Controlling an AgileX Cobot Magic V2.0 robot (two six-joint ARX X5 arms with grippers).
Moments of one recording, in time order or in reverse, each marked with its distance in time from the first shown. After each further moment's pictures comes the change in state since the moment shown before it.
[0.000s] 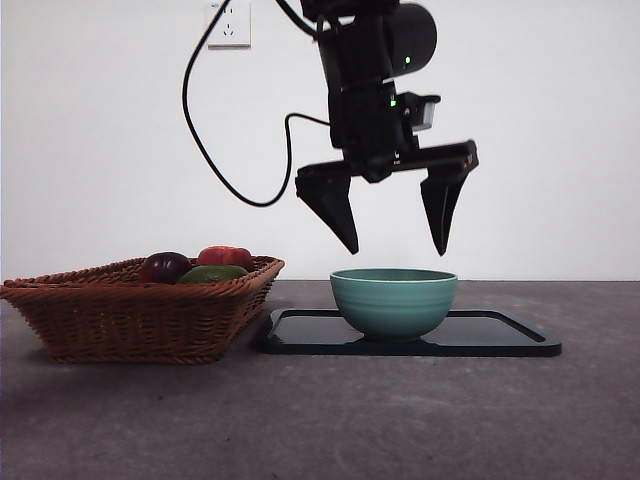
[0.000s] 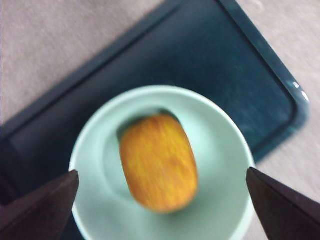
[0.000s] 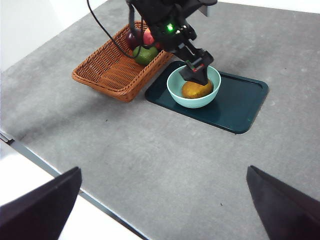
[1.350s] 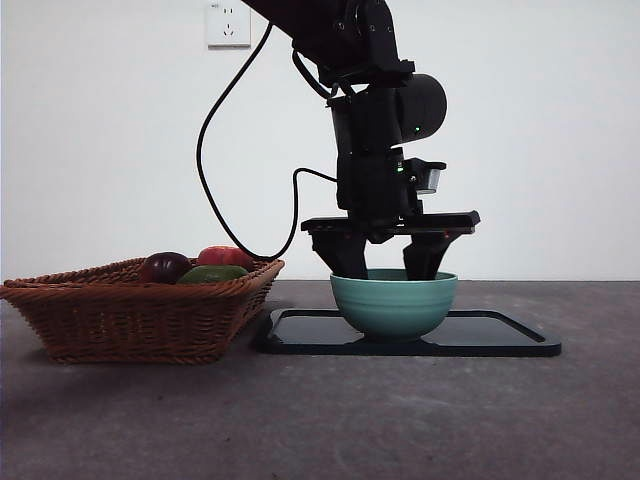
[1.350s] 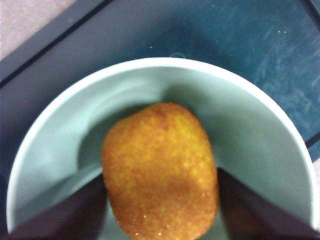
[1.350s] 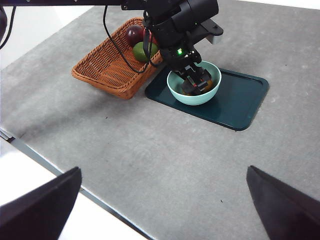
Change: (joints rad) left arm -0.004 0.109 0.010 -0.012 0.000 -0.012; right arm 0.000 0.000 0.000 -0.011 0.000 0.000
